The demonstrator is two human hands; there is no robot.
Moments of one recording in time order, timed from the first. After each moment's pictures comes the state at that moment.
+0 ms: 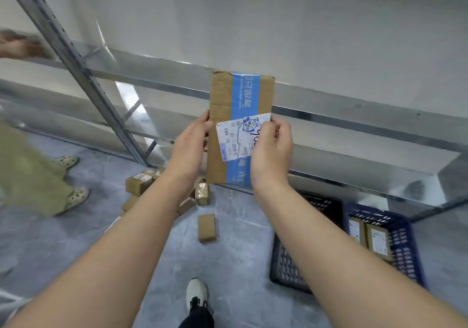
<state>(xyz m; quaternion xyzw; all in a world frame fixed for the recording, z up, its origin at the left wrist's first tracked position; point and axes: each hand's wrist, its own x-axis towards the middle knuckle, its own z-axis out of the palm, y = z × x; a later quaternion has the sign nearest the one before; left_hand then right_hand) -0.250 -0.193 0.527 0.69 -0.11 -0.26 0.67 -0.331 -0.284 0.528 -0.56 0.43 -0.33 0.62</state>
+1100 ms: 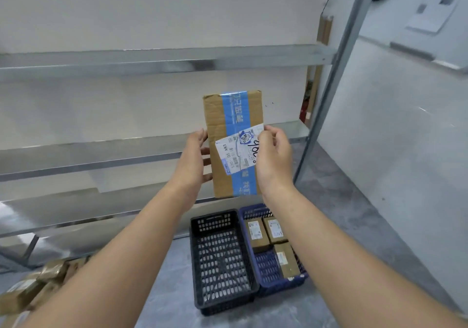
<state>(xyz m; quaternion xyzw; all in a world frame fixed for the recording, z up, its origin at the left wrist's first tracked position) -0.578 -0.412 0.669 0.62 -0.25 -0.40 0.63 -0.694 -0.479 0.657 -0.52 0.47 -0.47 0.54</state>
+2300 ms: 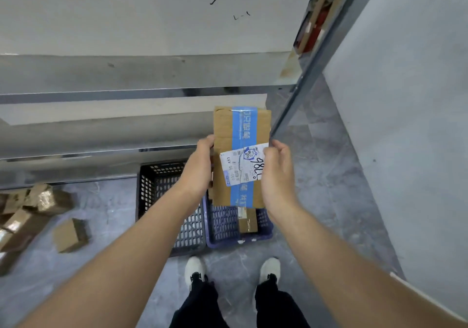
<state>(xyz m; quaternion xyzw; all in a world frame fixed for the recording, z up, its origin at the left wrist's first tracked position) -0.682 -0.696 0.464 0.69 -0.10 -0.53 0.48 -0.809 -0.759 0.444 -0.49 0.60 -0.27 0.57</state>
